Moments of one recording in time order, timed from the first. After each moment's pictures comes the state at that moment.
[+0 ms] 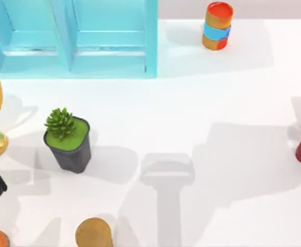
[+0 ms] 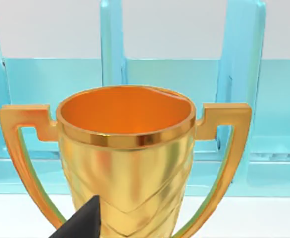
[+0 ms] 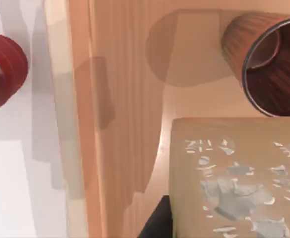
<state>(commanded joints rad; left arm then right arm) 0.00 0.00 0.00 0.00 0.00 0.00 -0.28 1.84 1.63 -1.36 0.00 -0.26</state>
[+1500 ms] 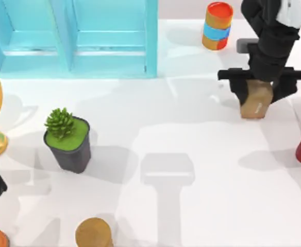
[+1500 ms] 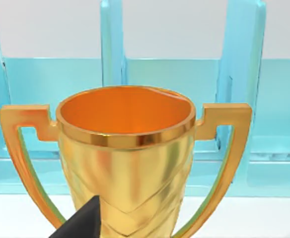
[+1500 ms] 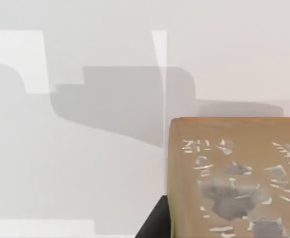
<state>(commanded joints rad) 0.00 0.00 0.00 0.00 0.00 0.00 0.25 2.41 2.01 -1.17 0.01 0.28</state>
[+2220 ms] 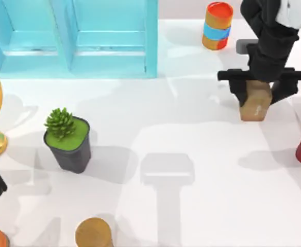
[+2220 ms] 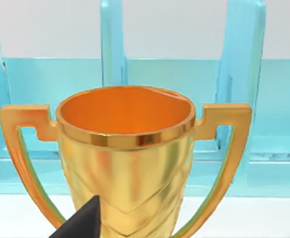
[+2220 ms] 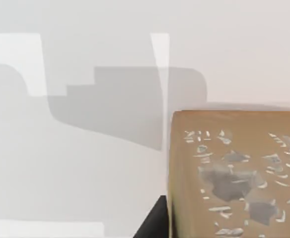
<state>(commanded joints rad) 0.00 0.00 0.00 0.00 0.00 0.00 0.25 2.41 2.01 -1.17 0.01 0.28</state>
